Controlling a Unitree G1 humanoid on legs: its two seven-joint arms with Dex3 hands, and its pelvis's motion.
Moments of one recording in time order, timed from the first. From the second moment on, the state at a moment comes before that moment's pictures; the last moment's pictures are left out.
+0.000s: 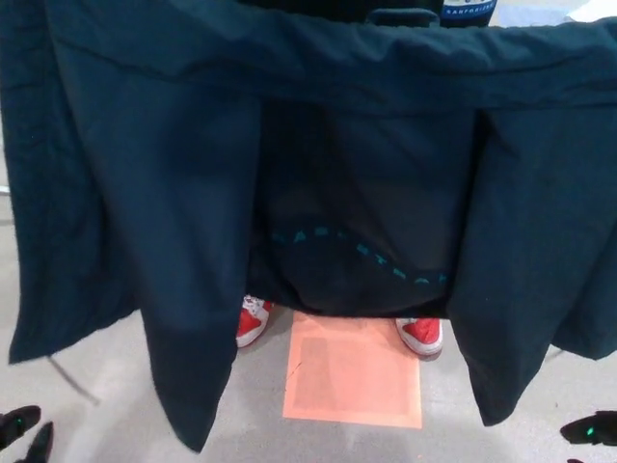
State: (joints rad) left_arm -0.27 0.44 0.25 1.25 -0.03 -0.20 -0.23; right_arm -0.29 -0.39 0.09 1.21 -0.28 -0.24 -0.15
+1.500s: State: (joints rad) left_arm -0.23 0.44 0.28 1.27 -0.06 -0.23 -0.28; right_arm 0.11 -0.38 0.00 0.13 -0.15 -0.49 -0.04
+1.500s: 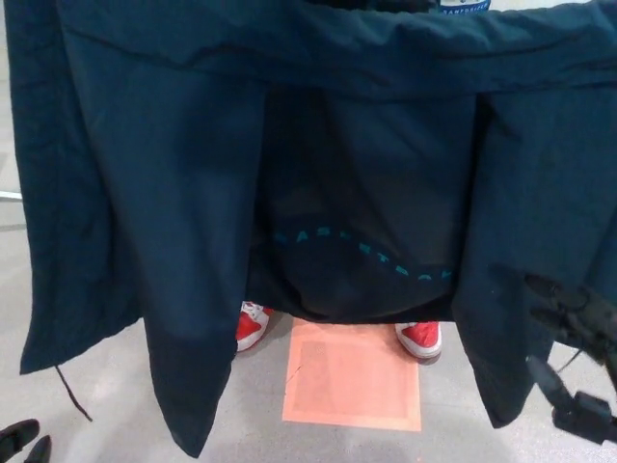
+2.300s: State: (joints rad) left_arm -0.23 0.44 0.25 1.26 -0.06 -0.24 -0.28; right_arm -0.60 -0.64 -0.04 -0.39 0.04 -0.23 0.06
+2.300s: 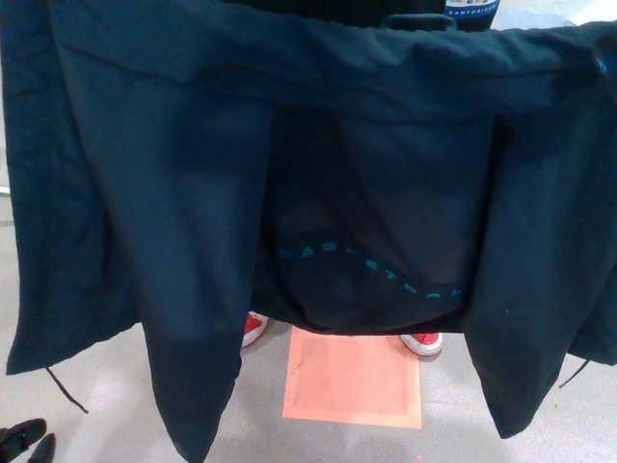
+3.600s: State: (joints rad) left_arm -0.25 0.44 0.18 1.22 -0.05 -0.27 -0.27; right_arm -1.20 -0.72 0.64 0.21 -0.08 0.09 0.72
